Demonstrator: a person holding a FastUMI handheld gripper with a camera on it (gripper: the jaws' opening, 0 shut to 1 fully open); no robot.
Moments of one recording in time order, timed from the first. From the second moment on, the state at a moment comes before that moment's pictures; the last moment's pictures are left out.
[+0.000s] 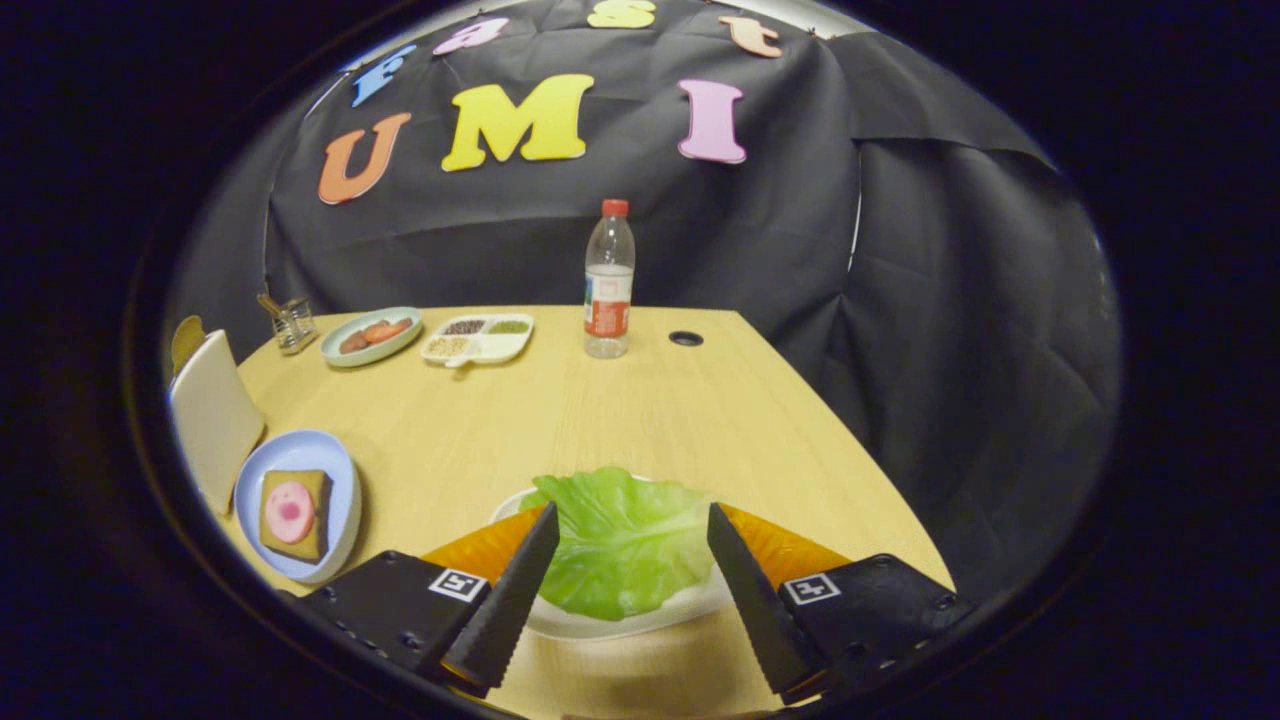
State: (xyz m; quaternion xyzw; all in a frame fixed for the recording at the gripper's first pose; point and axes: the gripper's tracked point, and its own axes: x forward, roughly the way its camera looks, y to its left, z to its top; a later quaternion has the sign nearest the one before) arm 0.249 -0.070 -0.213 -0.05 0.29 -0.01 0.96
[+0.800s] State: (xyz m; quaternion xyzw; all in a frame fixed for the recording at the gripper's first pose) arm 0.258 -0.064 -0.253 -0.01 0.36 -0.03 0.93
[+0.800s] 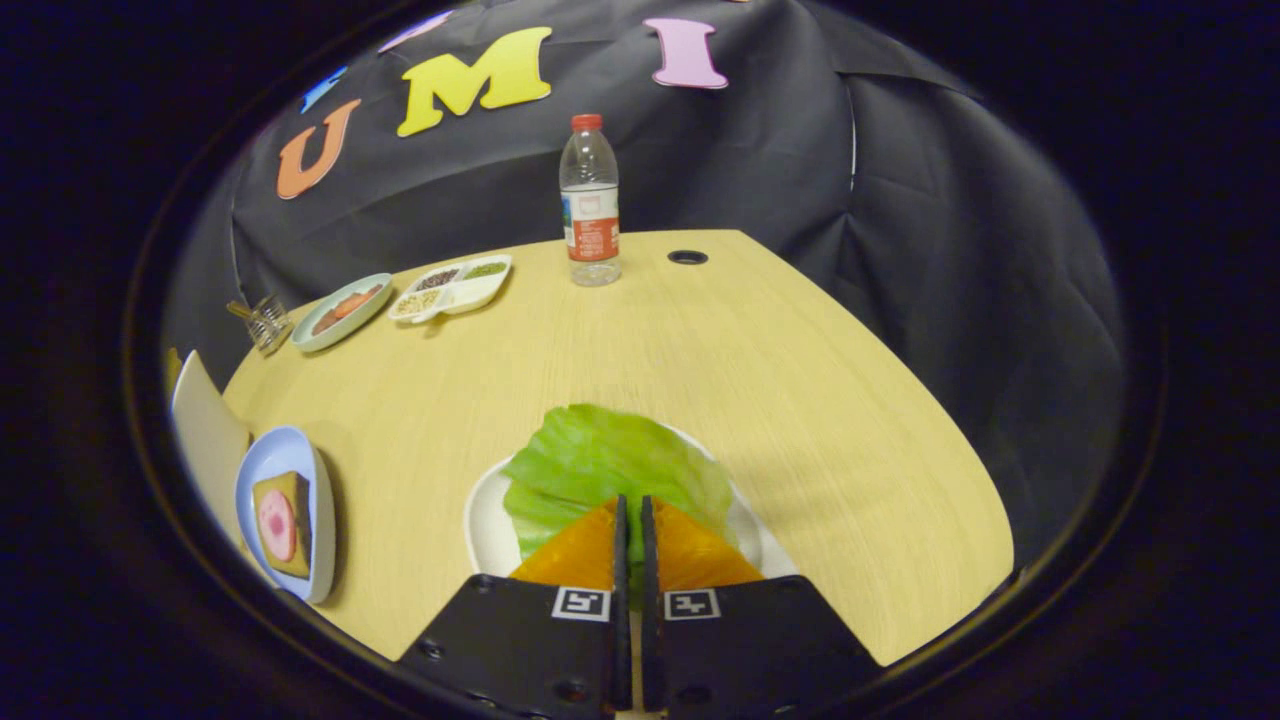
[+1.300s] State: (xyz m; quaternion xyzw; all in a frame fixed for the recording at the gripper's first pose) arm 0.220 -0.051 -0.201 0.02 0.33 -0.01 0.94
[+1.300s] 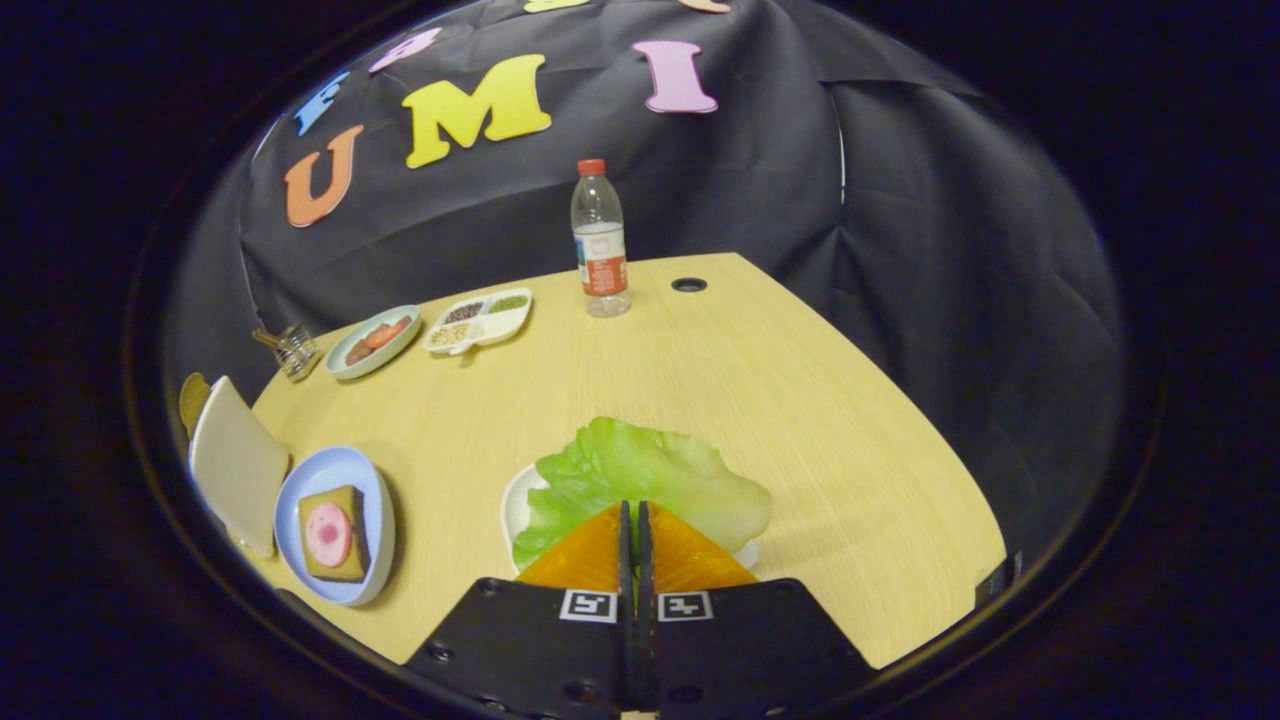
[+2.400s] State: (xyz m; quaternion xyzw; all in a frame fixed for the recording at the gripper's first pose) arm 0.171 0.190 -0.133 0.03 0.25 0.18 0.95
